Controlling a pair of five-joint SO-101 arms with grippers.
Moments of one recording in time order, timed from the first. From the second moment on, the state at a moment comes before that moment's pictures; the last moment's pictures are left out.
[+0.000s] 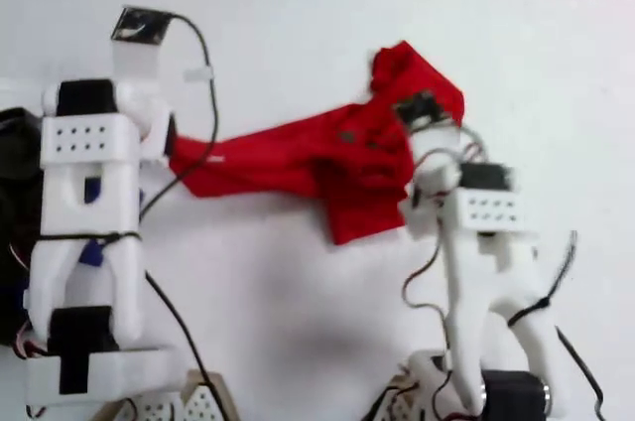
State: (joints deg) left arm -12.5 -7.6 4.3 85.1 -8.3; right arm -4.5 -22.9 41.0 68.1 28.6
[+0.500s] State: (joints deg) left arm -12.5 -7.6 4.3 85.1 -8.3; right arm -8.2 -22.9 52.7 47.2 15.9
